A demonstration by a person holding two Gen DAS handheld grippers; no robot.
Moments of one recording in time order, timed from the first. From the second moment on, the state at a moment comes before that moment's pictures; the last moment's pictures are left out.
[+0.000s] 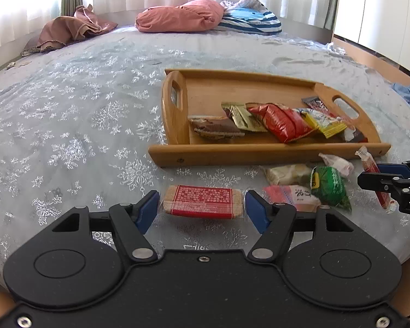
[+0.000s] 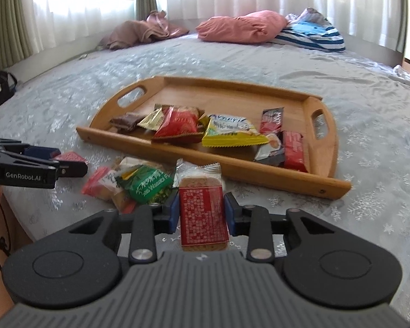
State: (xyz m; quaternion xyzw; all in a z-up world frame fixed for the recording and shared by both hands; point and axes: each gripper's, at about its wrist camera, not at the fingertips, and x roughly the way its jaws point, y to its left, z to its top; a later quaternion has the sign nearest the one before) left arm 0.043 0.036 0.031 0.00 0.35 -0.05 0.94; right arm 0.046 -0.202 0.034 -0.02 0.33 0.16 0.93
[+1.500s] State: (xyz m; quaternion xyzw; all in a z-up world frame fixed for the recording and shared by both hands) left arm 0.238 0.009 0.063 -0.08 0.39 -0.03 0.92; right arm 0.219 -0.268 0.069 0.10 0.34 0.01 0.94
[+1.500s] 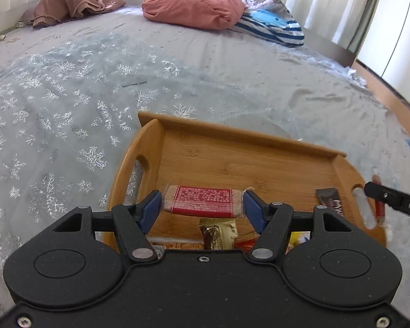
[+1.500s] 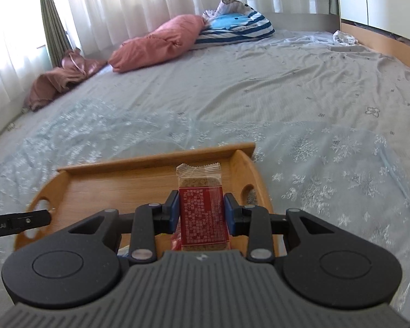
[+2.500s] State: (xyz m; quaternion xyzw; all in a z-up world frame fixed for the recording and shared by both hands) left arm 0.274 -0.016 0.032 -0.05 0.41 0.00 0.91; right arm 0.261 -0.265 0.030 0.07 0.38 -0.01 0.92
